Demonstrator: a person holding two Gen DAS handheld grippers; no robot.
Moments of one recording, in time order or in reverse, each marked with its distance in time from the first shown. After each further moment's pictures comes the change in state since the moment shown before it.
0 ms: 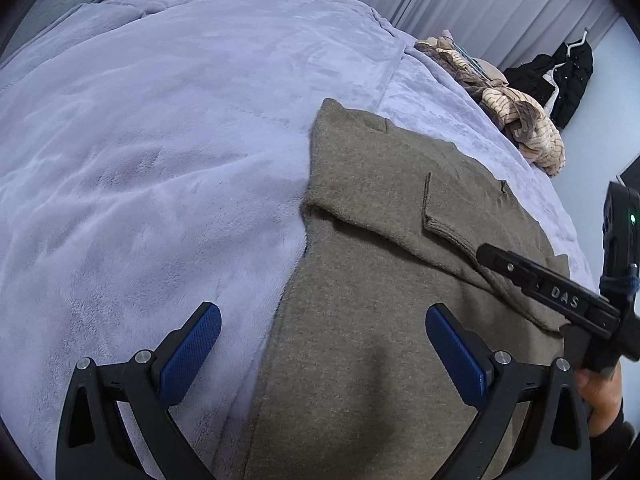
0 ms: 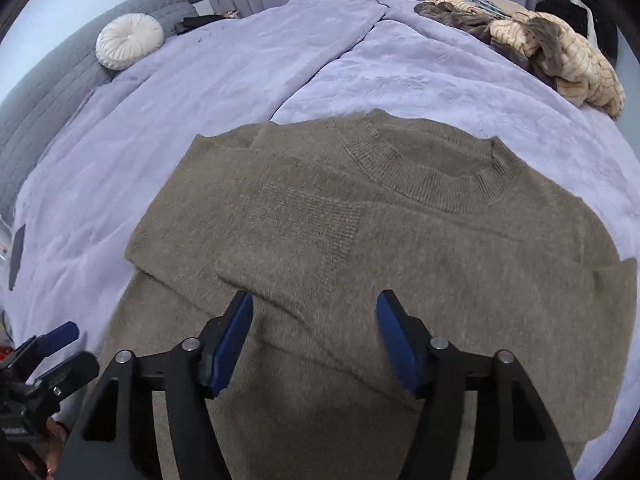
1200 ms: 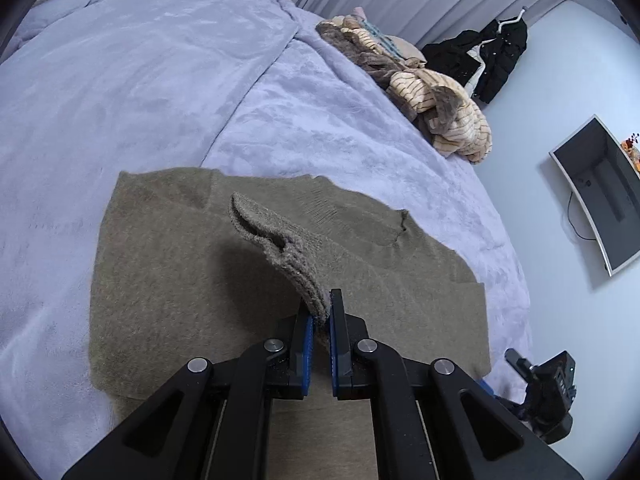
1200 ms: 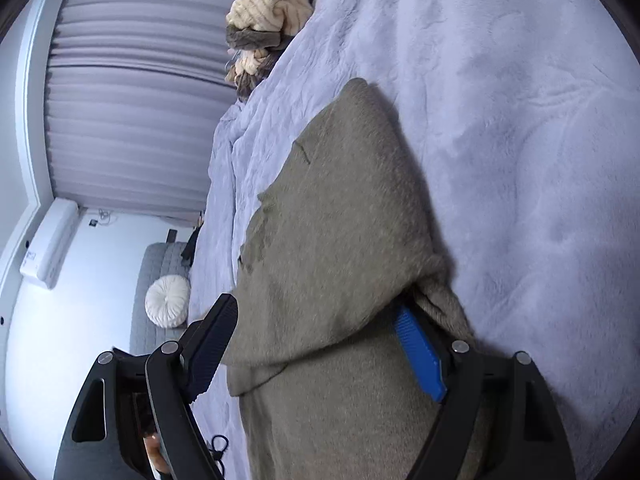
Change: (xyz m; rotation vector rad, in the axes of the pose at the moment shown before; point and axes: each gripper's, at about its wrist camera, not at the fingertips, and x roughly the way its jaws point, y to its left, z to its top) left arm 0.068 -0.097 0.102 0.110 0.102 -0.286; right arm -0.053 -0.230 -0.131 0.972 -0.315 0.447
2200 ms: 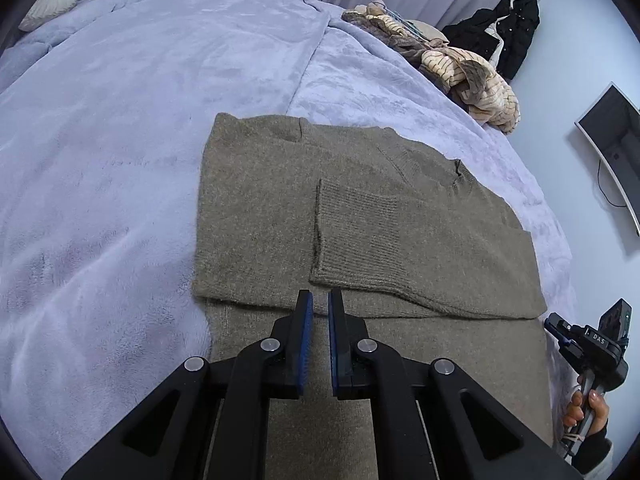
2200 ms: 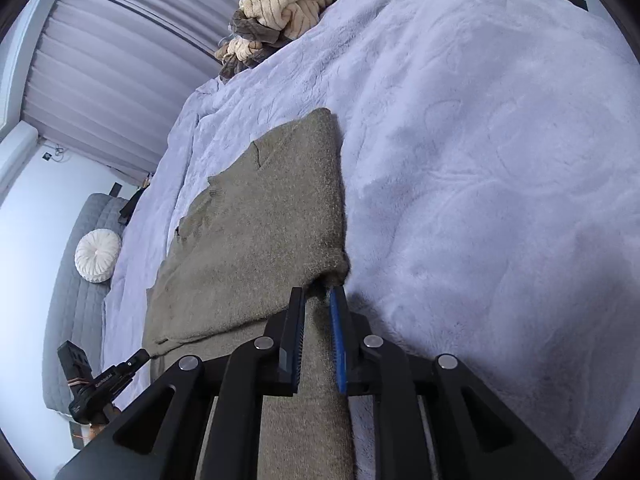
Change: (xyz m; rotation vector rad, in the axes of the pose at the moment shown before) left arm -0.035 0.041 -0.053 0.074 0.004 0.140; right arm -0.050 0.000 0.005 -0.287 0.014 -0.254
